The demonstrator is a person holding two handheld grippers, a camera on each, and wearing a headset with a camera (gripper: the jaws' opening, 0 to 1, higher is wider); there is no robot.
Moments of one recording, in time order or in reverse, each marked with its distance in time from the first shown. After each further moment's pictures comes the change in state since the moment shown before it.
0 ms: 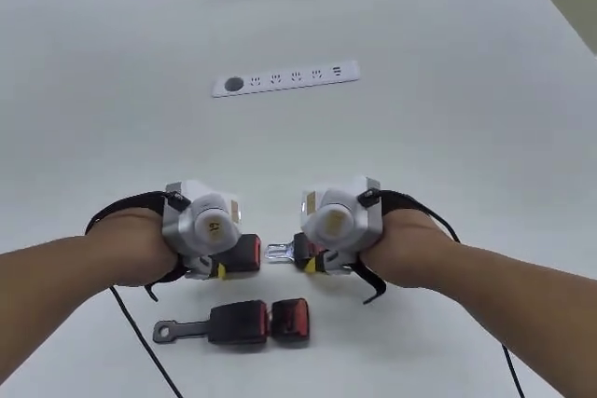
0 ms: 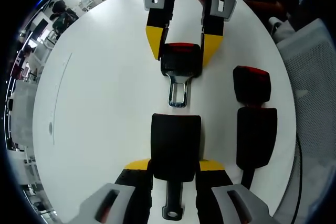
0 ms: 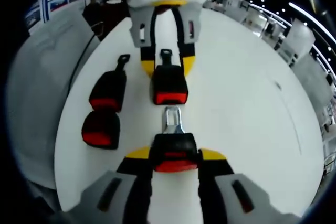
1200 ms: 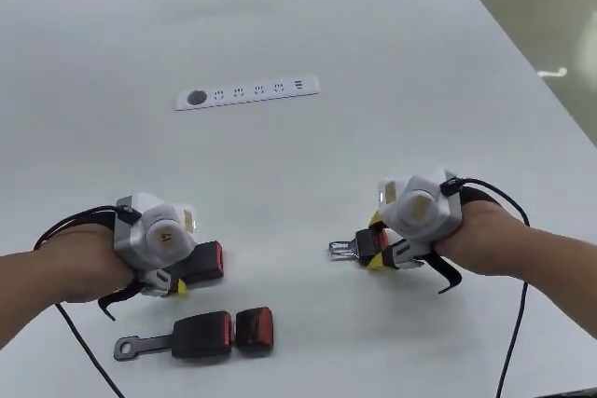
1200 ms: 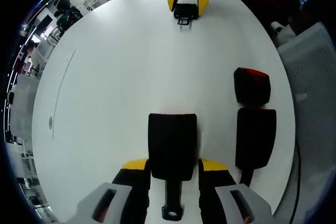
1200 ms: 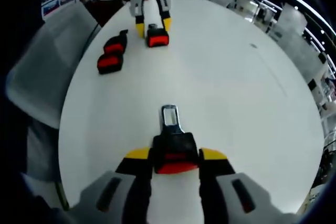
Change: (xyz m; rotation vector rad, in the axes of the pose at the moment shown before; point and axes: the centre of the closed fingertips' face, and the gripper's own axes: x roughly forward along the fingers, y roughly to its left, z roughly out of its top) left arm -0.002 -0.001 0.000 -0.071 -0.027 0.002; right arm -0.085 -0.014 -0.129 0.093 0.088 -0.022
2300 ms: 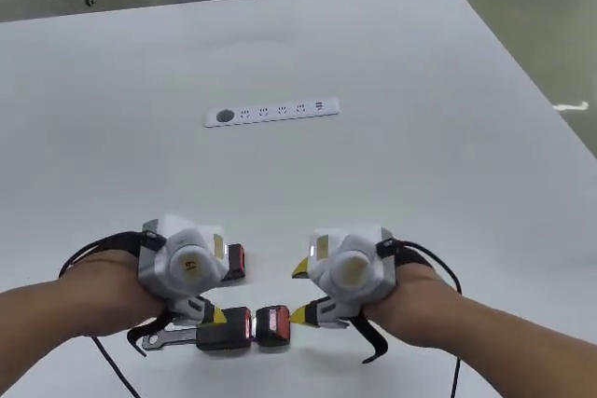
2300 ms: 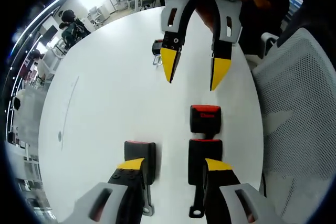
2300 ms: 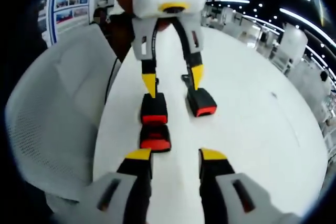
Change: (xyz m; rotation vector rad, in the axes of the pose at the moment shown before) left arm -0.051 -0.052 0.036 0.040 -0.114 0.047; right arm 0.005 0.086 0.125 -0.028 -0.228 0.003
